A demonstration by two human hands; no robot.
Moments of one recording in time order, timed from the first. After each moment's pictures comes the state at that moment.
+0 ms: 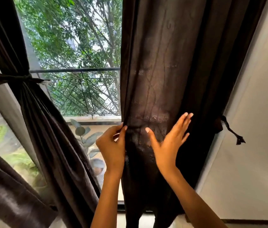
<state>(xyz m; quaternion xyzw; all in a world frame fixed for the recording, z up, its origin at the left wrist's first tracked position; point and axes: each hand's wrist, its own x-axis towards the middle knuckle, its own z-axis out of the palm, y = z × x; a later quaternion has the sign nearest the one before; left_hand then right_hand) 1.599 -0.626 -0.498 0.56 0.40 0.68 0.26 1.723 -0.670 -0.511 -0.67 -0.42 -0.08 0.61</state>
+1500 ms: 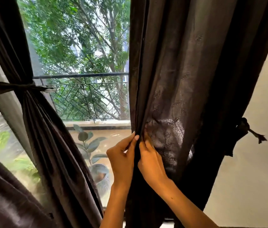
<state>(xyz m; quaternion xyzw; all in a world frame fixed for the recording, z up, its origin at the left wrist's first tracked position) 1.599 -0.644 -0.499 0.62 0.37 0.65 0.24 1.682 -0.665 -0.520 -0.68 -0.64 -0.06 0.36</state>
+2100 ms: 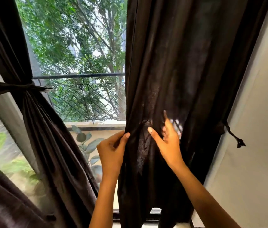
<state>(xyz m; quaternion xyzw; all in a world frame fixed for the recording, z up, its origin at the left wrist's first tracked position) 1.582 -0.617 -0.492 0.60 0.38 0.62 0.32 1.740 -0.641 -0.500 -0.53 -0.50 0.15 0.67</state>
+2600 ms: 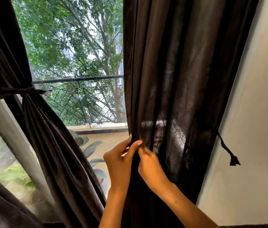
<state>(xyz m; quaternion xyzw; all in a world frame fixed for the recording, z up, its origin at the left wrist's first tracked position) 1.601 -0.639 -0.499 0.64 0.34 0.64 0.26 1.693 -0.661 -0.526 -0.63 -0.67 0.02 0.40</state>
